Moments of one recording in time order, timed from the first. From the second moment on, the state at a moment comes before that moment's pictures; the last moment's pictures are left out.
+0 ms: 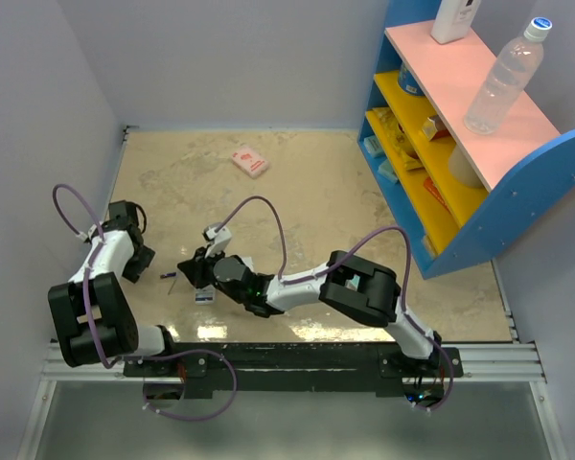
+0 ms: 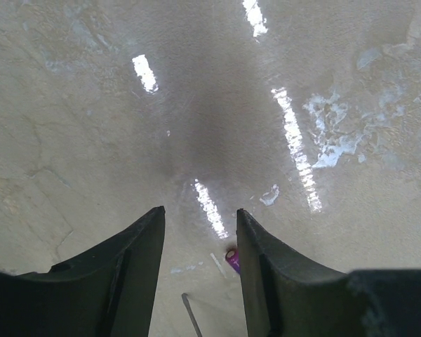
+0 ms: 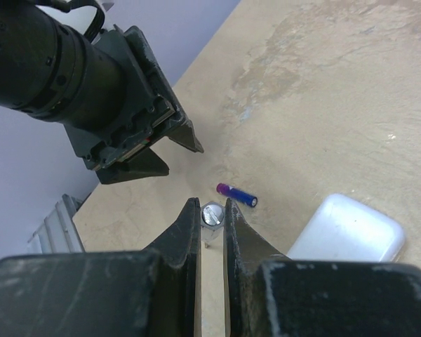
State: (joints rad) left arm 0.29 1.36 0.77 -0.69 -0.38 -0.84; right arm 1.26 2.19 1.31 0.76 0.36 0.62
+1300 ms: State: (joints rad) left arm 0.31 1.70 1.01 -0.59 -0.23 -0.67; right arm 1.14 1.87 1.12 0.58 0.29 0.53
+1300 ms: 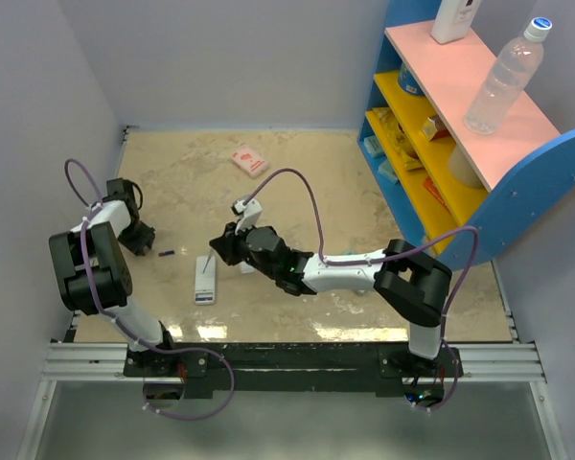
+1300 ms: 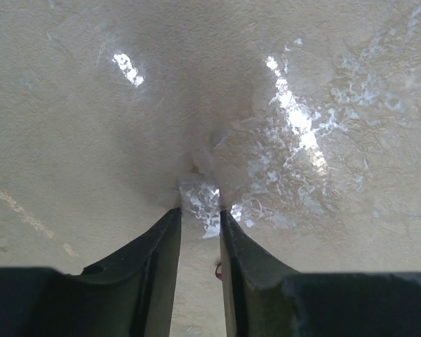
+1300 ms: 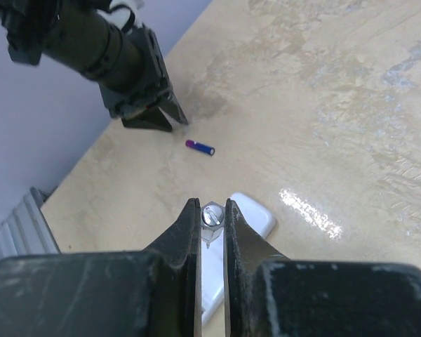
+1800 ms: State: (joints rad) left arm 0.23 1.49 0.98 -0.51 -0.06 -0.52; right arm 1.14 1.89 1.14 0.51 0.06 0.44
